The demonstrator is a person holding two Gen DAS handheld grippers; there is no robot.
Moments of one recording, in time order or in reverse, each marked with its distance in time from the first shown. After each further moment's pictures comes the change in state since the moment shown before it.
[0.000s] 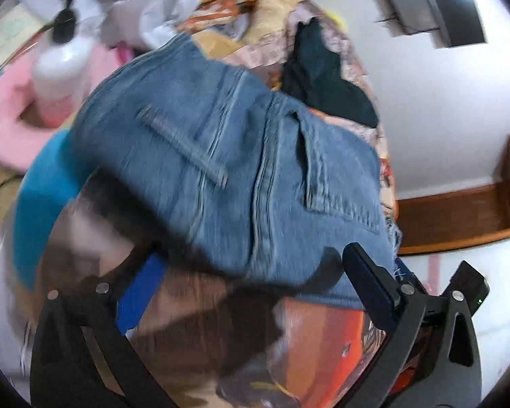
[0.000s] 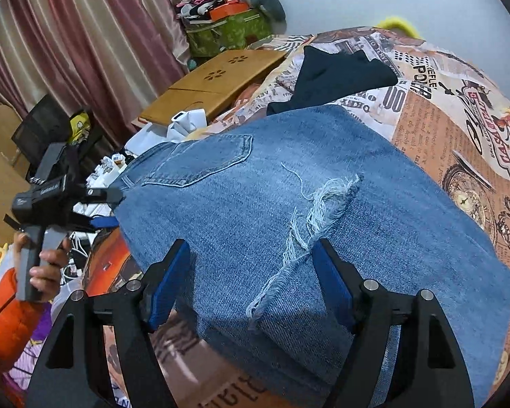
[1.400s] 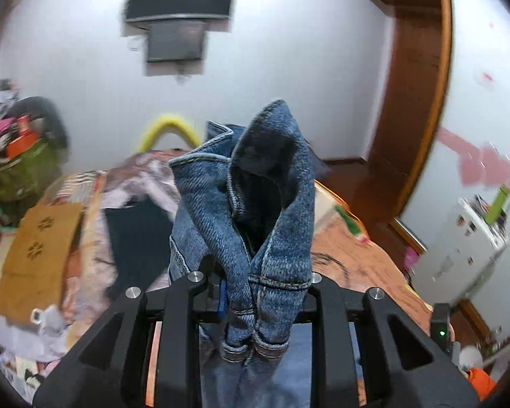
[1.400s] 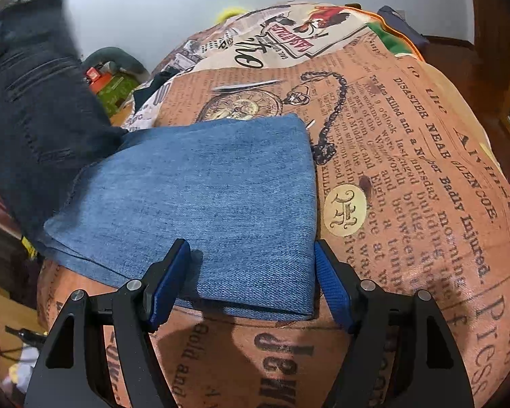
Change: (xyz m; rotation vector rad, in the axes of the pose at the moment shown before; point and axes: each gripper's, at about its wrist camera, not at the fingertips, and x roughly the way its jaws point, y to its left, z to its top) left arm 0.050 -0.427 -0.057 1.013 -0.301 0.124; right arm -0.118 -0.173 -0.143 0.554 -0.136 -0.178
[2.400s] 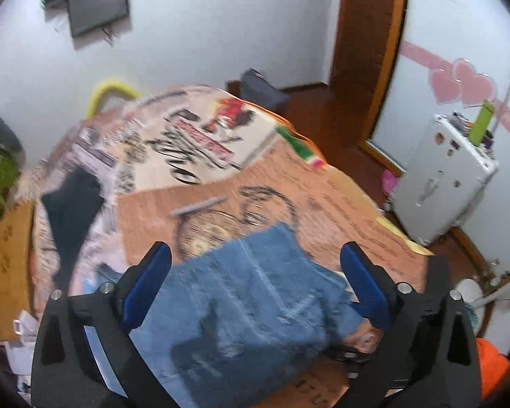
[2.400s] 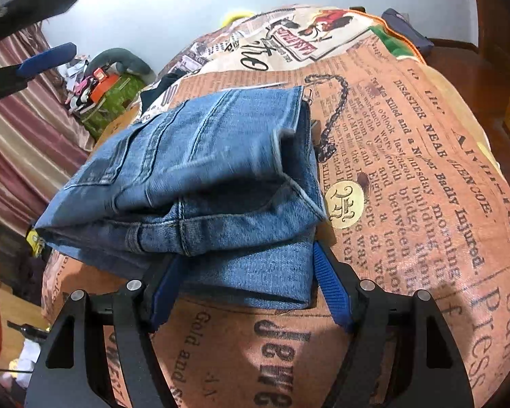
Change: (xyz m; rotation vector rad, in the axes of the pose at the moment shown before) left arm 0.080 -0.115 -0.046 0.185 0.246 -0.062; right arm -0.013 0.001 -0.010 -0.004 -0.007 0.006
